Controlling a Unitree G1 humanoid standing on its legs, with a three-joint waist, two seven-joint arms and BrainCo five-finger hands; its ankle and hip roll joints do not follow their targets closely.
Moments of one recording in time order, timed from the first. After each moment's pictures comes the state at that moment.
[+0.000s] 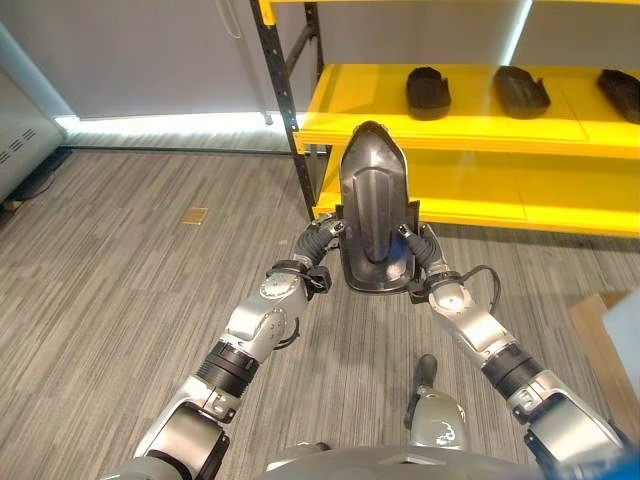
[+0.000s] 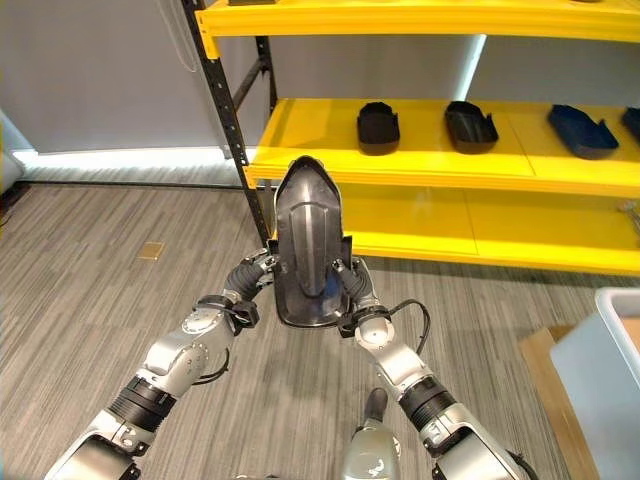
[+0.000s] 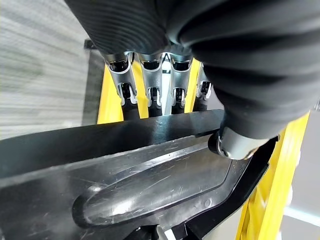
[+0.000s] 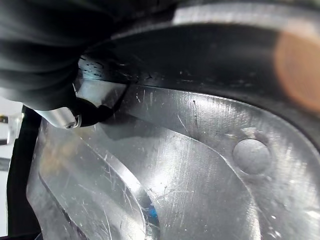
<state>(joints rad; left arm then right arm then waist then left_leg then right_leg) -0.34 0.30 -0.39 0.12 -0.72 0.26 0.25 -0.40 -0.30 0.51 0.37 0.25 0.07 -0.40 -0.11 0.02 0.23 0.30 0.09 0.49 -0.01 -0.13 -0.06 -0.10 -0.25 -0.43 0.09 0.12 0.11</state>
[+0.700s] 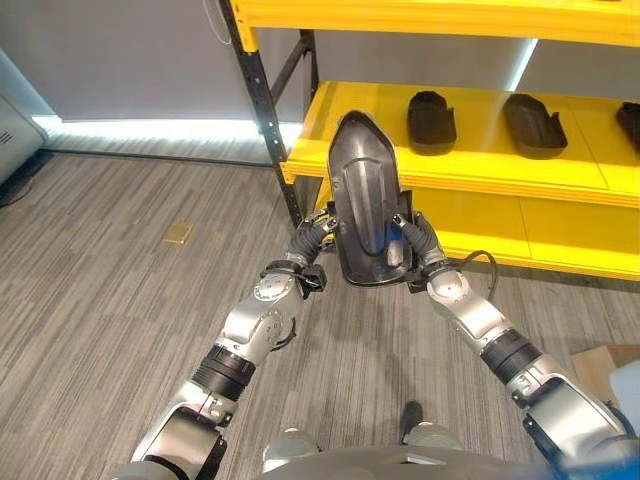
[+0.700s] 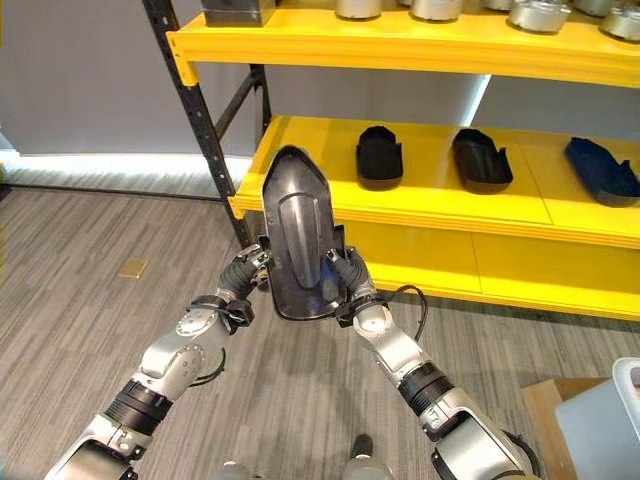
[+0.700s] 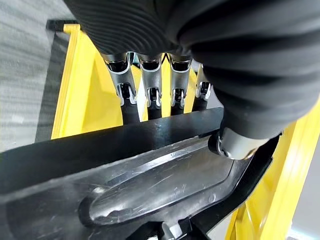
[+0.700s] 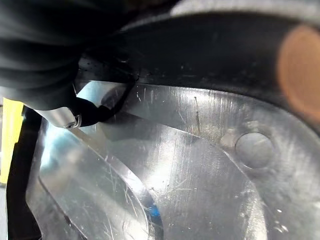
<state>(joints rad) -0.32 0.31 -0.37 0.10 -0.72 0.20 0.25 -0.47 -0.32 0.54 0.39 0.25 0.06 -0.36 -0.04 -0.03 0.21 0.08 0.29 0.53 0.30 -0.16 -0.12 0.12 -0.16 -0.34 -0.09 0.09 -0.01</state>
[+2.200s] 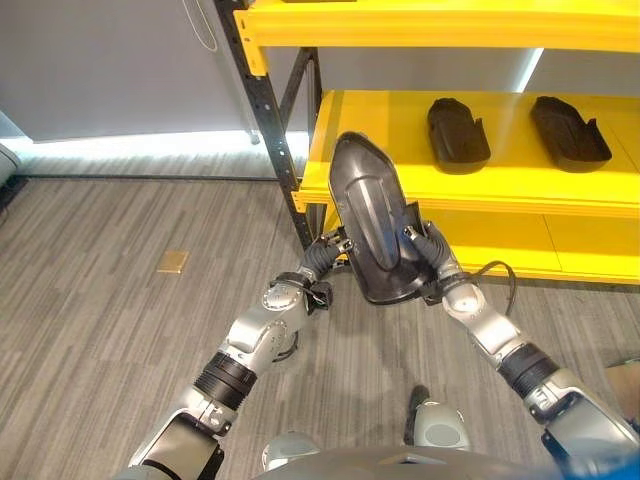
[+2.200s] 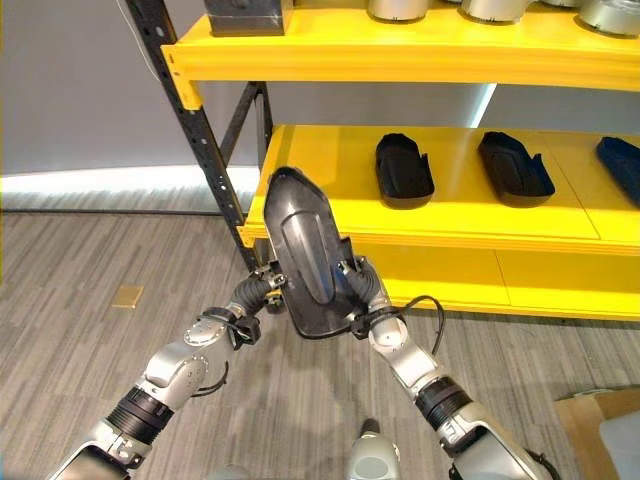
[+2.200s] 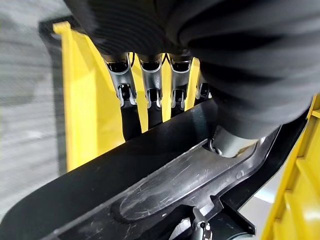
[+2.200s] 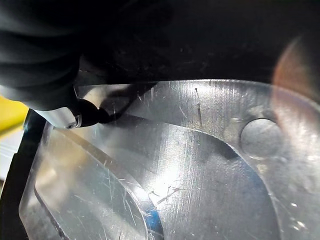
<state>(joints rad) -0.30 0.32 -0.43 0.10 -0.68 0.26 0.17 -0.40 -0.40 0.54 0.39 0.13 -0.05 -0.36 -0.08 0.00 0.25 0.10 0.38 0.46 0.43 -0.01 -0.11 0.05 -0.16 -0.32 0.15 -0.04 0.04</state>
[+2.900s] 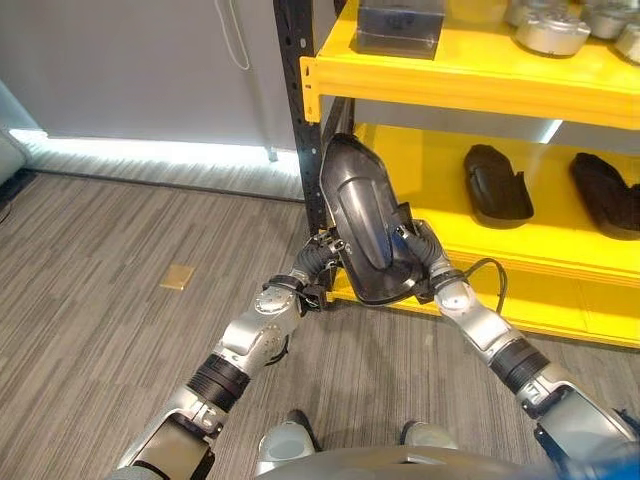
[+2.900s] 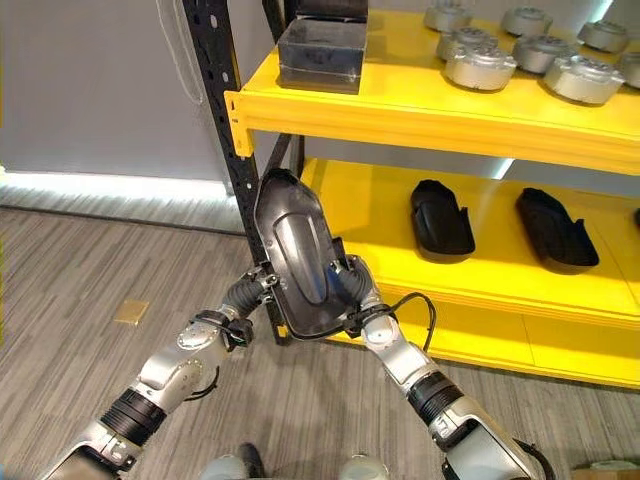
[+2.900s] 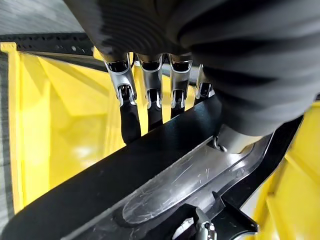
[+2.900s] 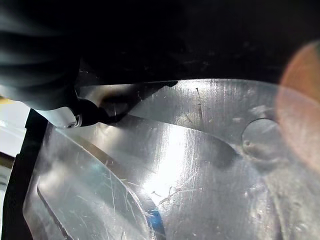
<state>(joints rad) -0.30 0.37 -0.45 0.14 -0.70 0.19 0.14 -0.43 -0.35 0.56 0.41 0.13 -0.03 -0.38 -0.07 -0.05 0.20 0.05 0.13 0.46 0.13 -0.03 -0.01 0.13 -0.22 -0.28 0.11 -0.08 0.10</state>
